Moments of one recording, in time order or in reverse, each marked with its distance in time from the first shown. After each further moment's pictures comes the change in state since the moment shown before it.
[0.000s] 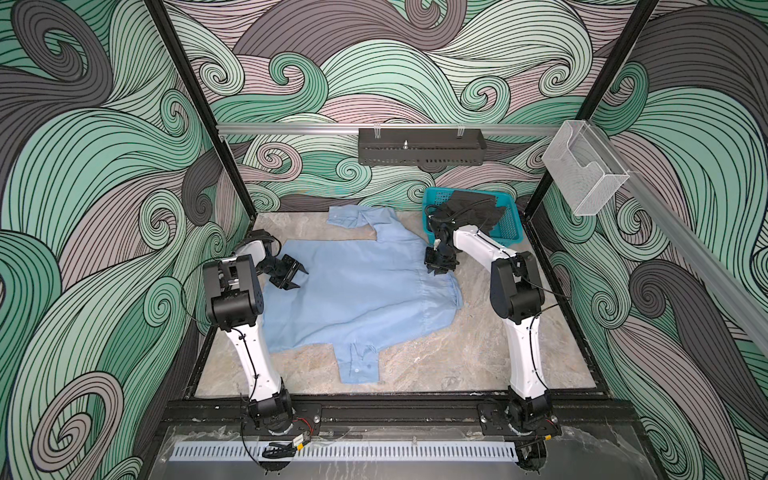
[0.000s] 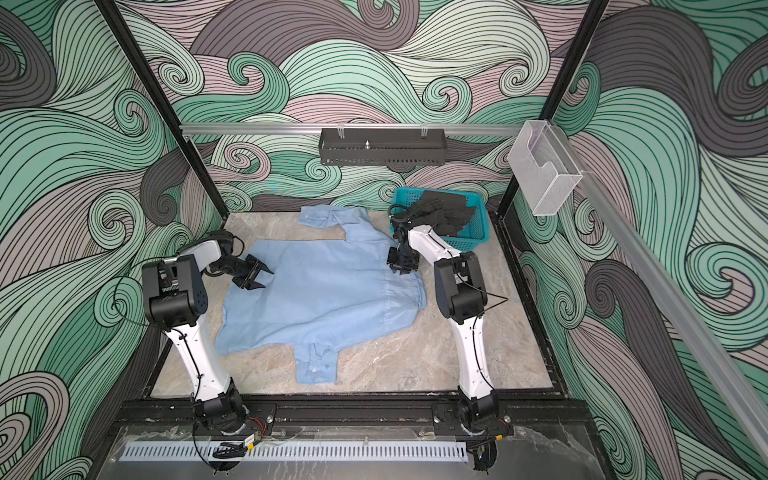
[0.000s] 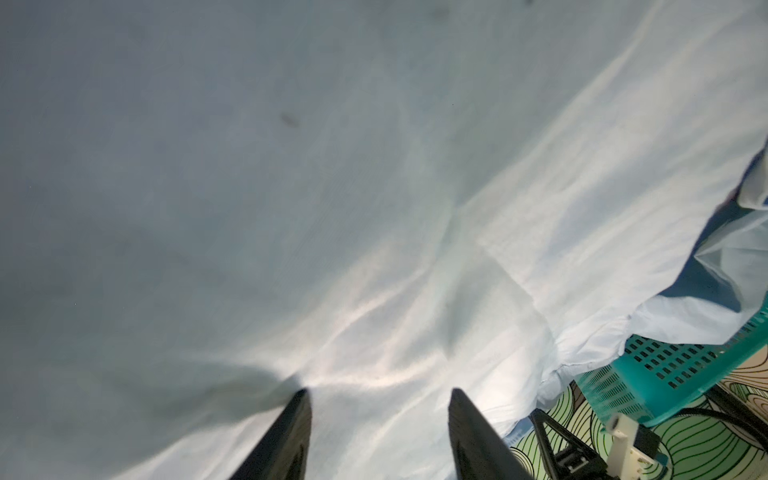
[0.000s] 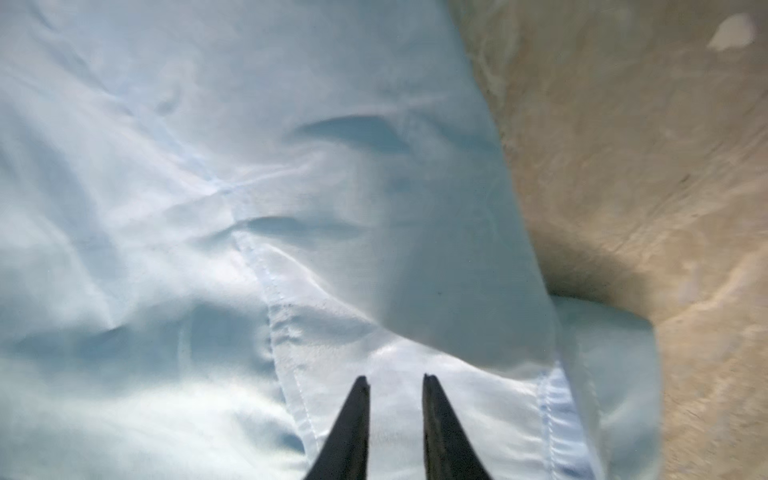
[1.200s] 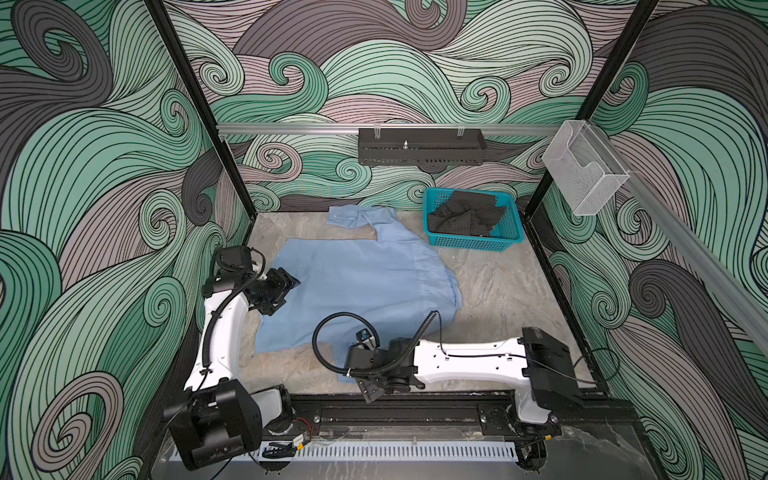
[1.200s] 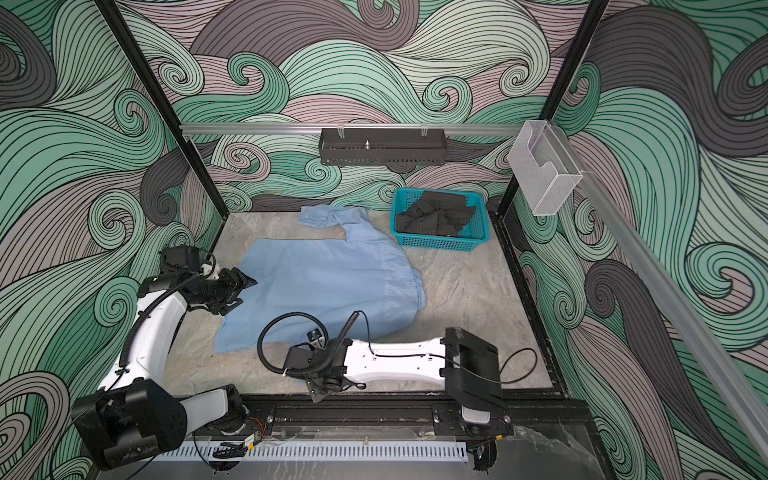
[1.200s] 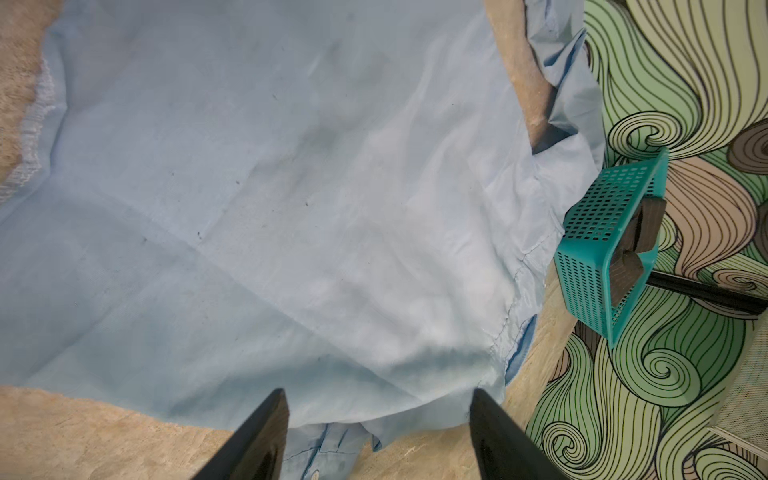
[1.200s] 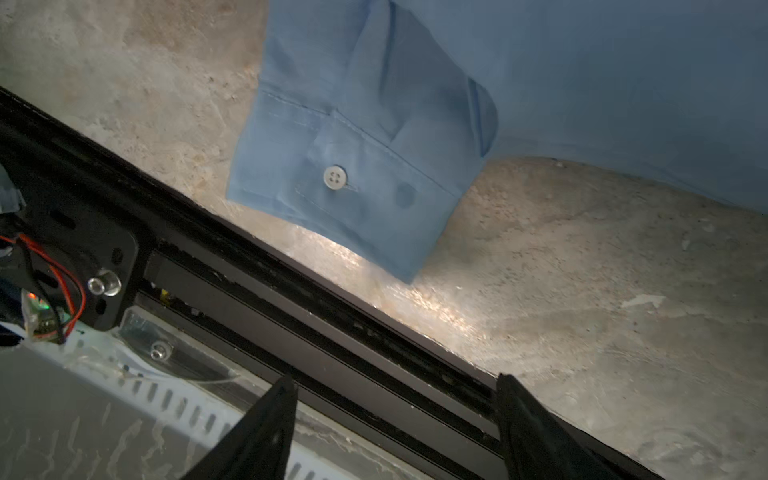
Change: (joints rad) left arm 0.029 -0.943 -0.481 -0.100 -0.063 0.077; right arm 1.089 -0.427 -0.516 0.132 0.234 0.356
